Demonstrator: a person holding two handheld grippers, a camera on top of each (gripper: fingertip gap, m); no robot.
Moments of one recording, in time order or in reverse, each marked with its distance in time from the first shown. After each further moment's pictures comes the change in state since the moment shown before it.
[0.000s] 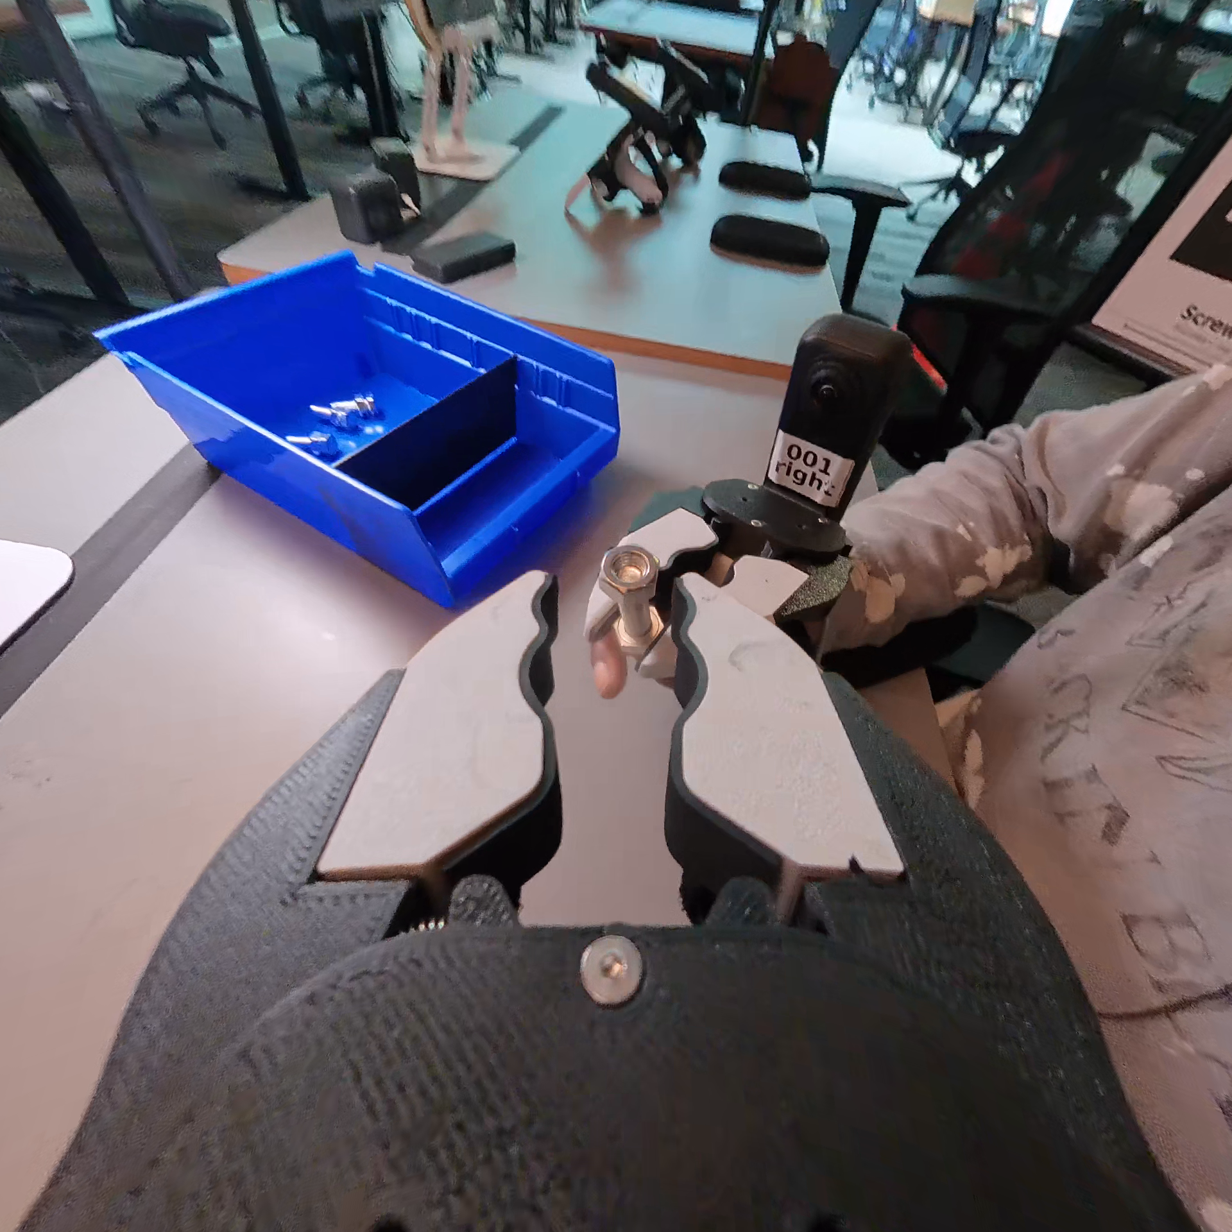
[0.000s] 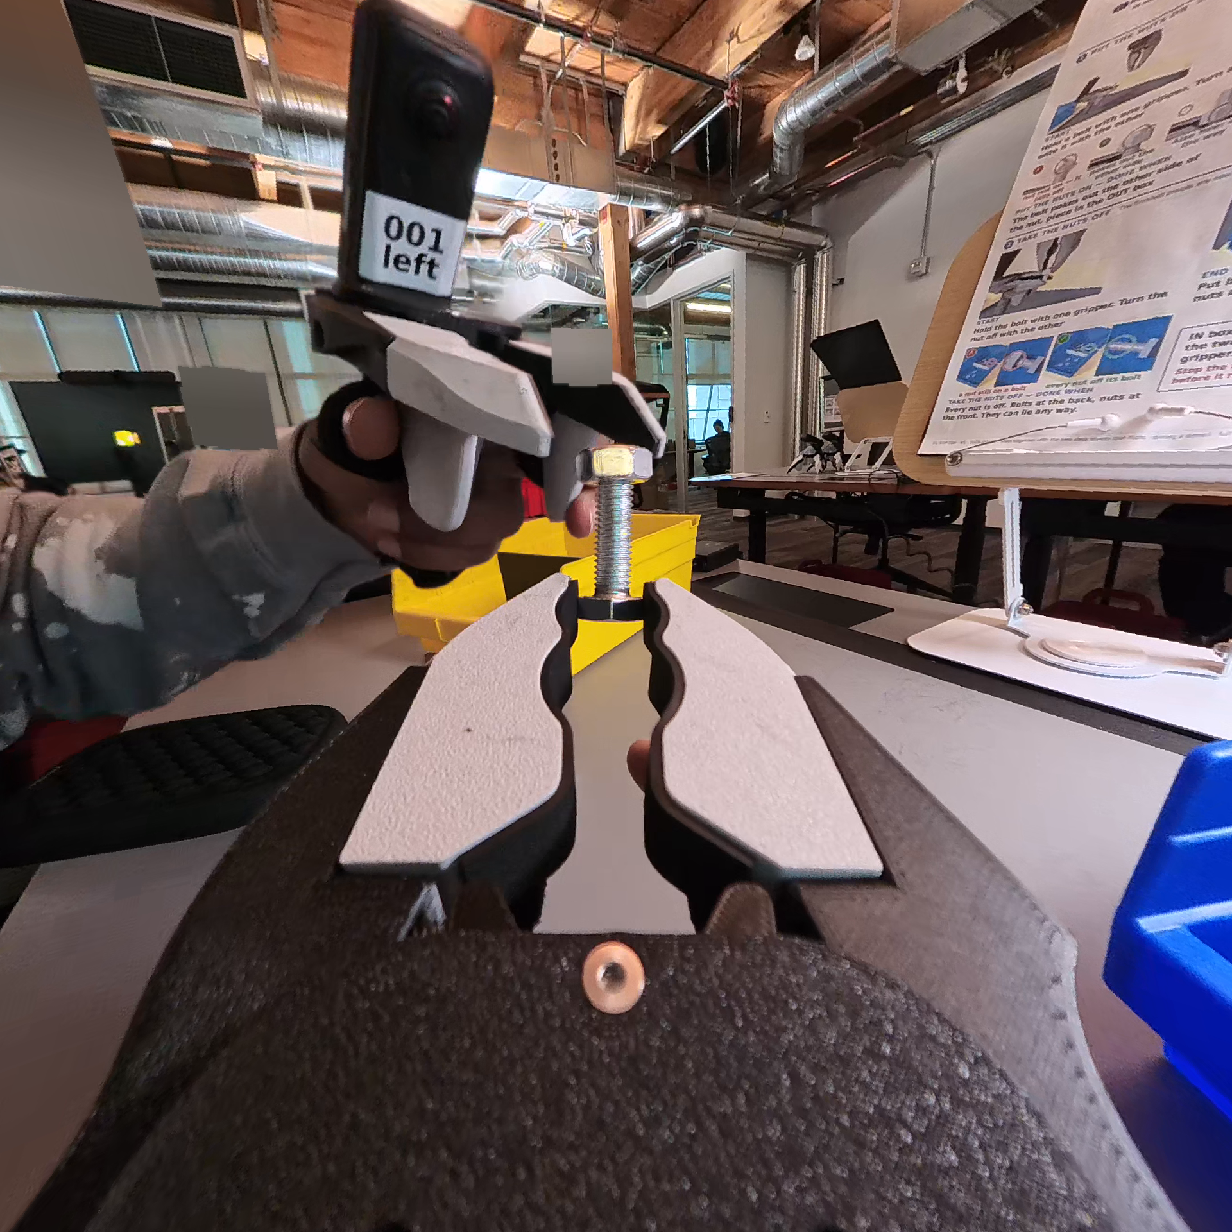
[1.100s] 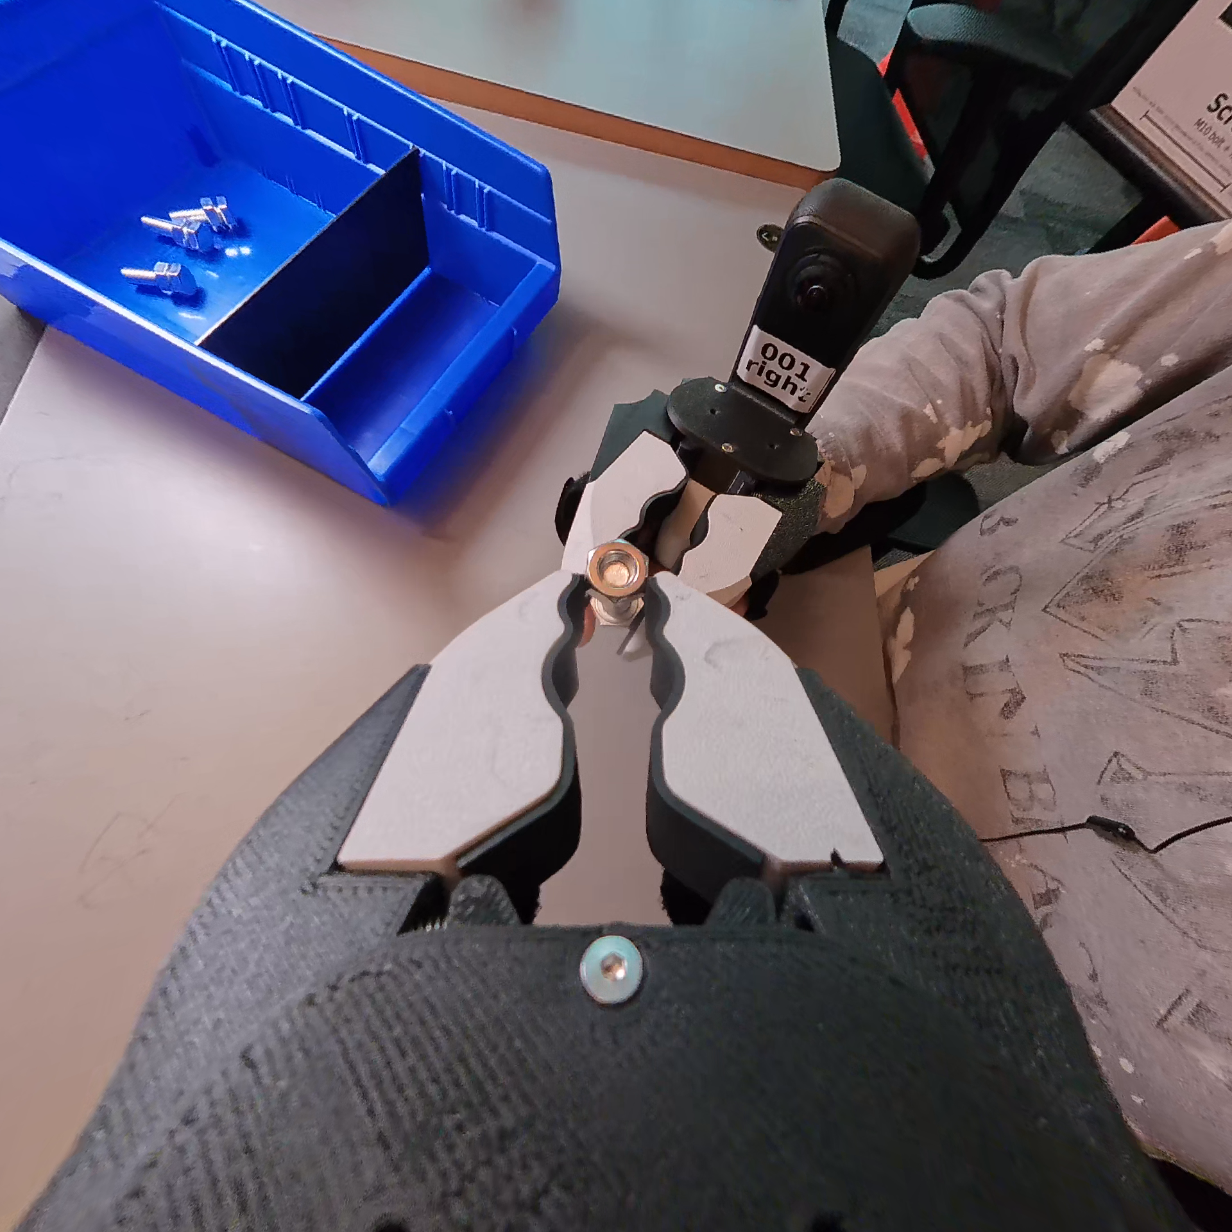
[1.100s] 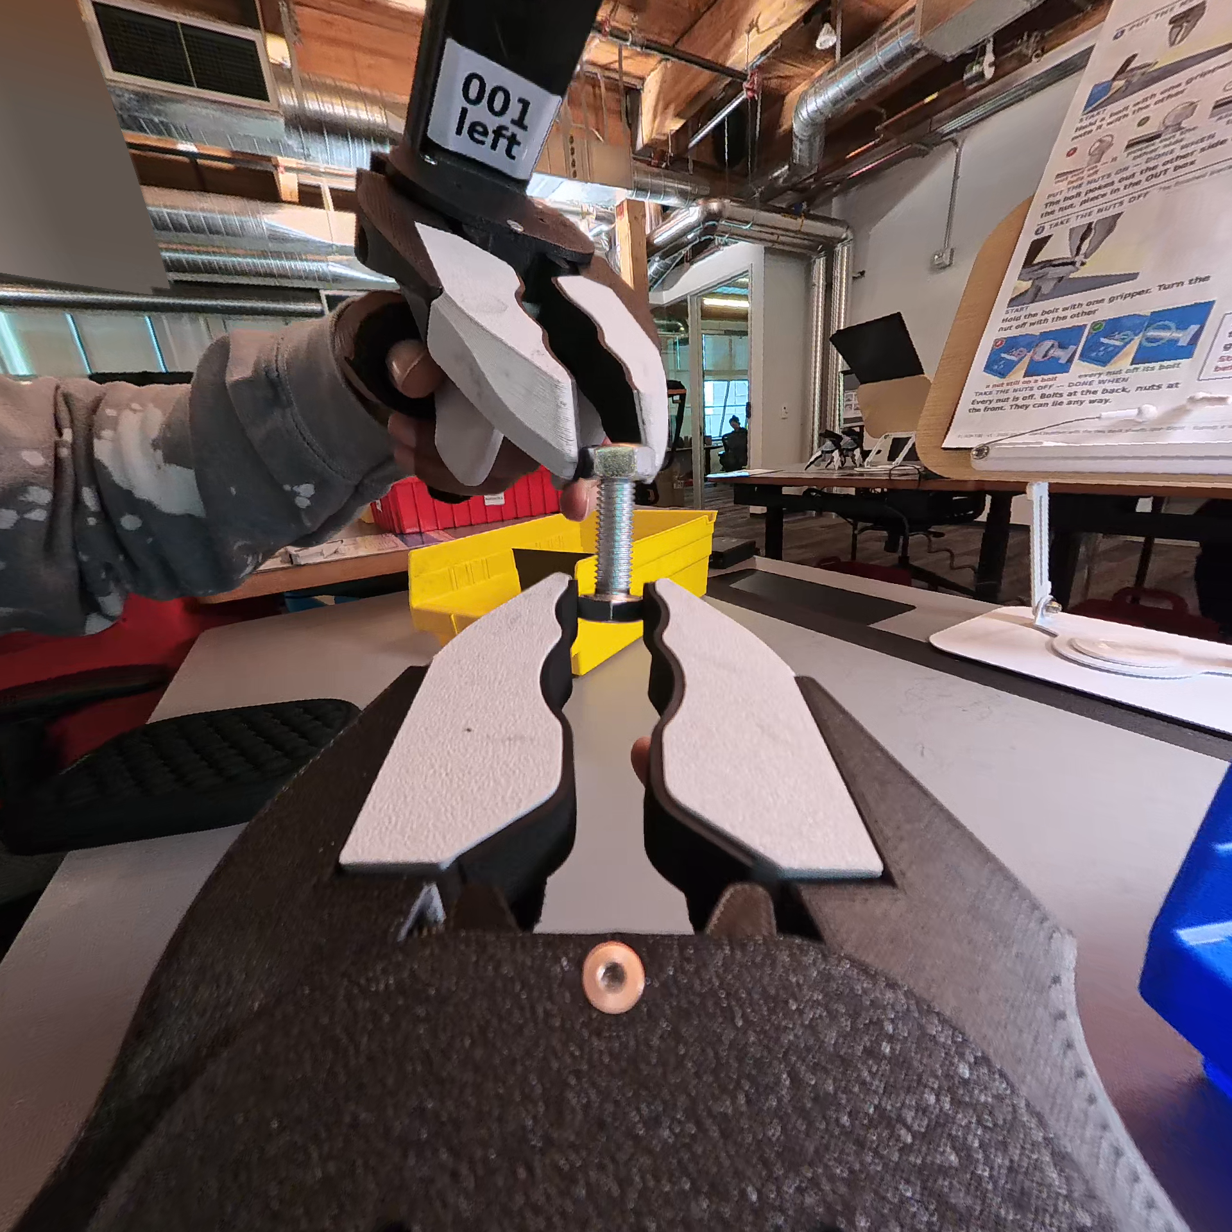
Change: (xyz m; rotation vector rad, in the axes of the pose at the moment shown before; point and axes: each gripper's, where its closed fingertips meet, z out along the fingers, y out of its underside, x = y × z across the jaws) left arm 0.006 0.009 0.006 -0.341 0.115 -0.029; right arm -0.004 0.003 0.002 -0.005 -0.027 0.012
